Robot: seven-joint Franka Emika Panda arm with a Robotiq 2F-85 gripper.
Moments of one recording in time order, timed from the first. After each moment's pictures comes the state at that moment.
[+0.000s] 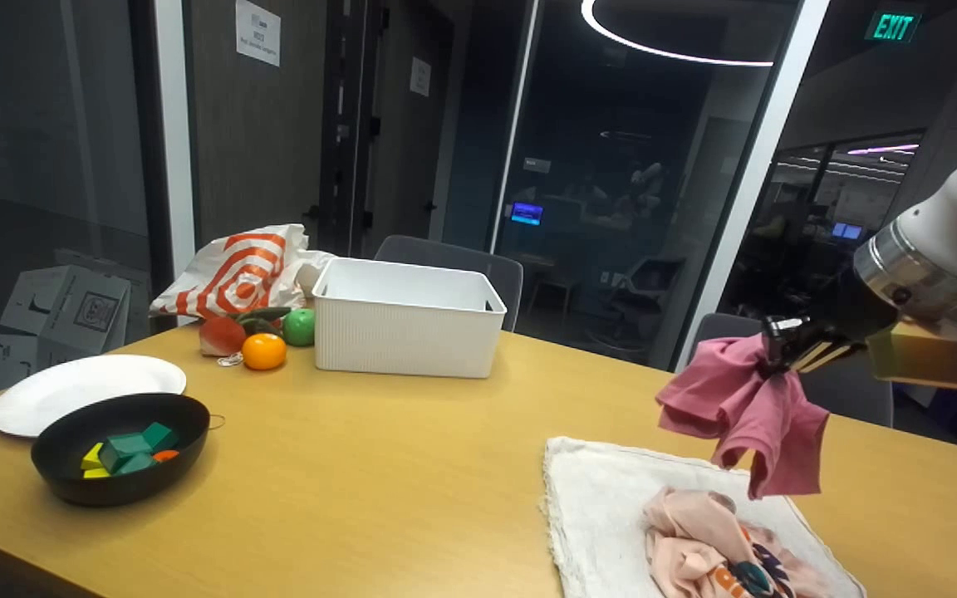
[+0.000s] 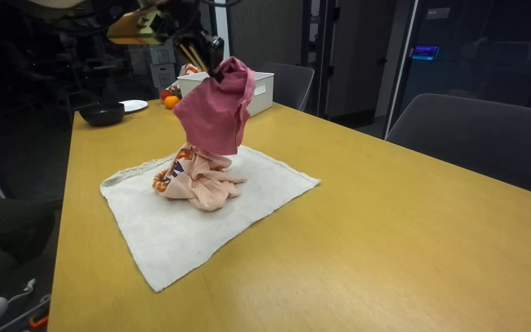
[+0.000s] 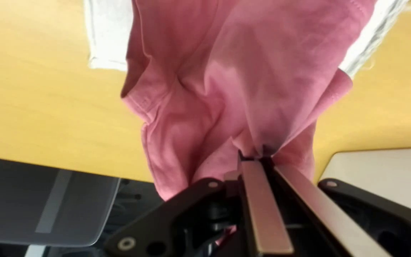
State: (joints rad) arm 0.23 -0.35 -0.06 -2.52 -0.37 2.76 0.46
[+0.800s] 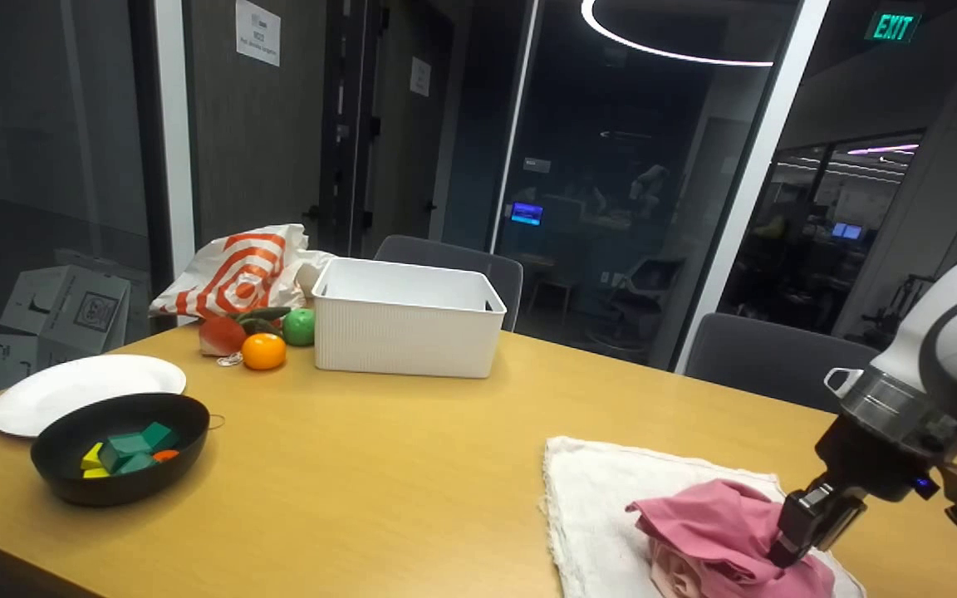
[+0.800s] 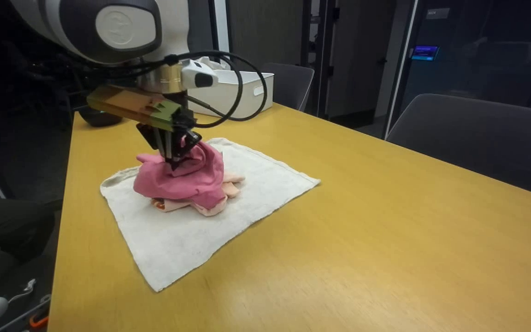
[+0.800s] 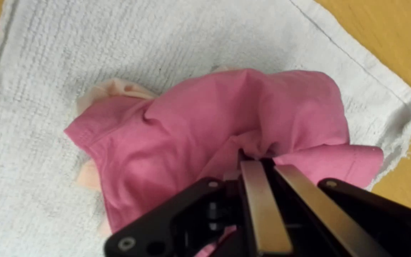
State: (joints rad) arm 0.48 -0.25 -0.32 -2.65 0.18 2.47 -0.34
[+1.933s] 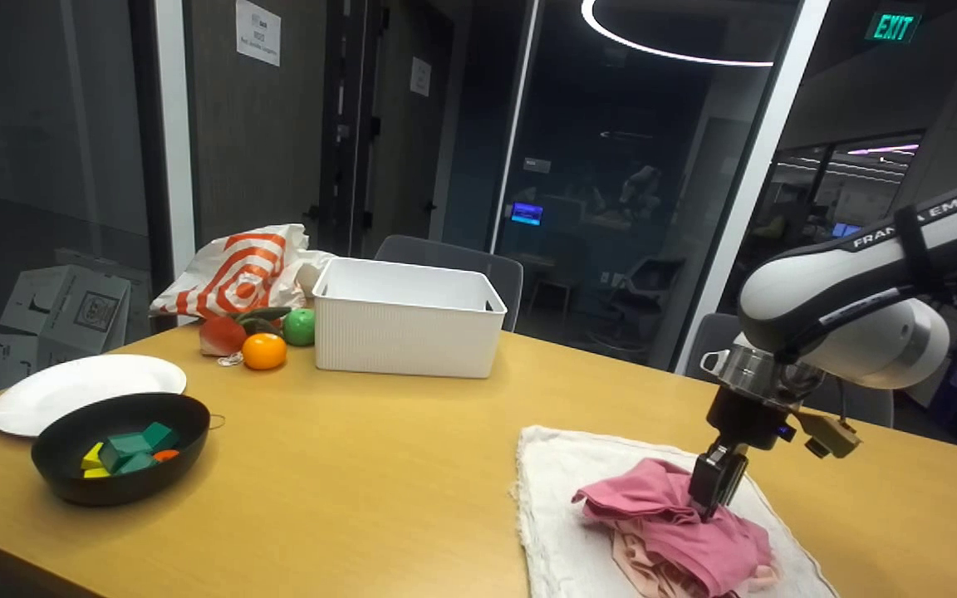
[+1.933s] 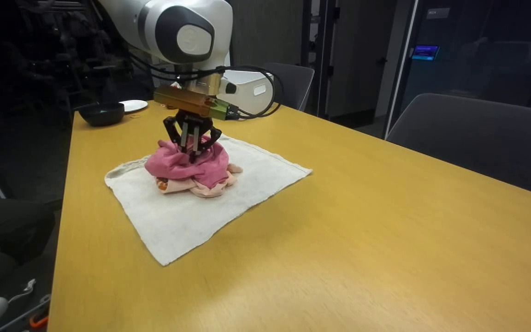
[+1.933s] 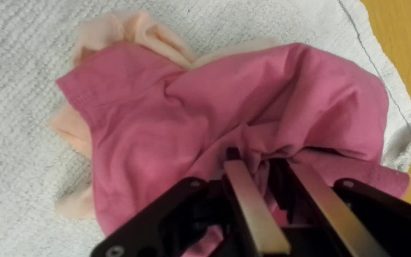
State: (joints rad) arm 0.14 0.17 0.06 -2.19 0.28 2.21 -0.61
